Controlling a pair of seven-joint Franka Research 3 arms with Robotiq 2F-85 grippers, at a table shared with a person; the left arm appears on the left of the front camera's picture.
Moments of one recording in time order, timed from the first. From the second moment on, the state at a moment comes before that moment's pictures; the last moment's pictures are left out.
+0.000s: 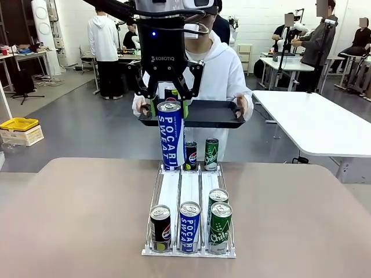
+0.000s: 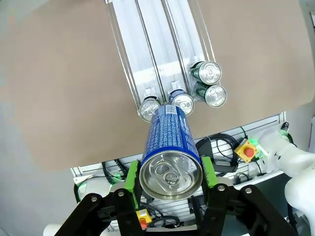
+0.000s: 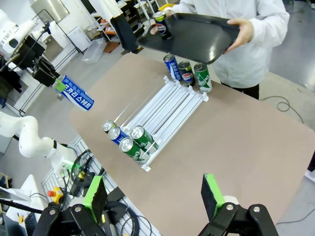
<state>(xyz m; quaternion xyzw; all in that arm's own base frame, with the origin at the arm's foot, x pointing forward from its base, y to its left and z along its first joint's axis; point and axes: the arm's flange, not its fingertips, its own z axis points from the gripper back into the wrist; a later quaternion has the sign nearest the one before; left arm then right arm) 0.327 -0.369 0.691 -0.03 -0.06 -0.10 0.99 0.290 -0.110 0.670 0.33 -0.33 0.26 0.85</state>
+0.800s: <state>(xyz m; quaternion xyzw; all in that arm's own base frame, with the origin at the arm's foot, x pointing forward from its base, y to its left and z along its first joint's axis) 0.327 -0.370 0.691 -0.03 -0.06 -0.10 0.99 0.290 -0.110 0.670 0.33 -0.33 0.26 0.85</state>
